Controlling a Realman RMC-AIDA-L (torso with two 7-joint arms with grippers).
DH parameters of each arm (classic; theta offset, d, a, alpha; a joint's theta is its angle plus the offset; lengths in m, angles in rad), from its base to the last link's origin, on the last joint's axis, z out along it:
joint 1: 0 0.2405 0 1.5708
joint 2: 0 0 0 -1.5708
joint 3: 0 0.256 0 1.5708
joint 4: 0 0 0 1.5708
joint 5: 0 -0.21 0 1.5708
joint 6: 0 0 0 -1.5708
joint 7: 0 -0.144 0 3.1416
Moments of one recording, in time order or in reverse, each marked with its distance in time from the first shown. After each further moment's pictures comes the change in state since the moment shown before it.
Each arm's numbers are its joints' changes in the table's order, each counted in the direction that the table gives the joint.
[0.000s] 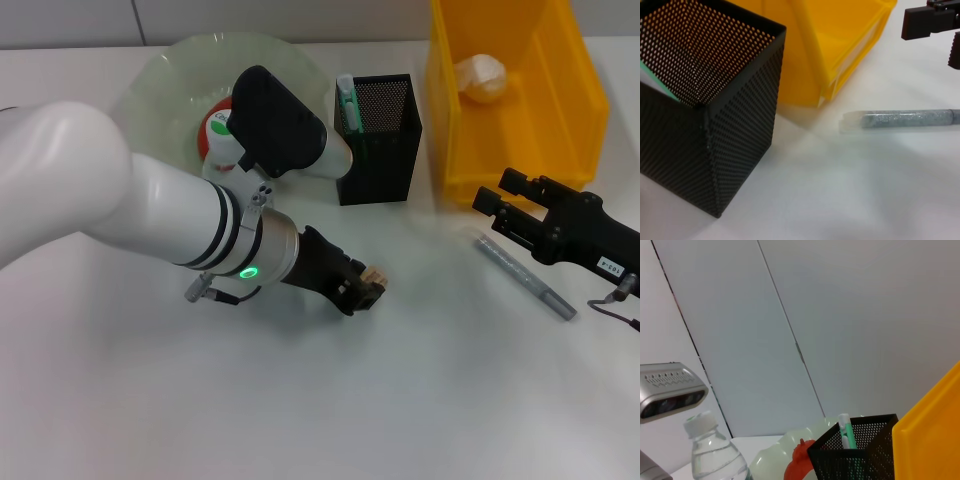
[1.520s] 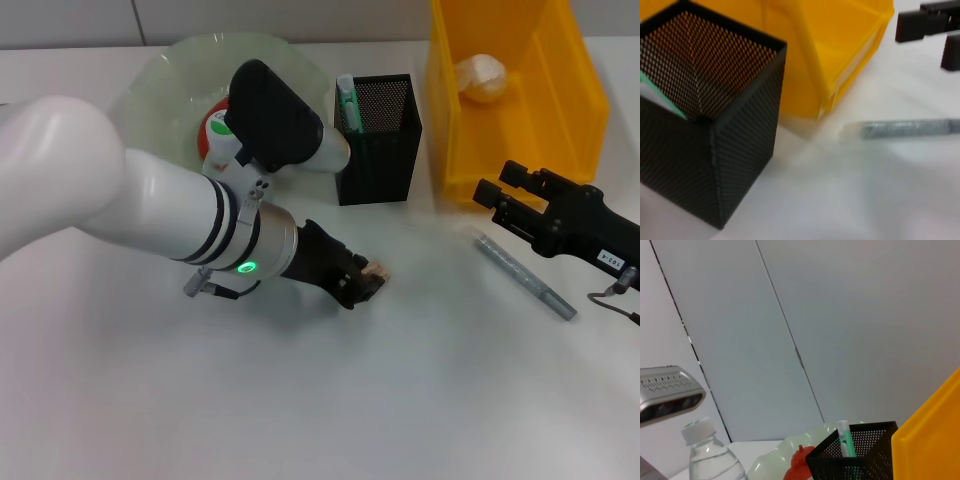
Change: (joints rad) left arm 0.005 0.000 -0.019 -0.007 0.013 0.001 -0.031; right arm 0.009 0.000 0.009 0.000 -0.003 0.000 0.000
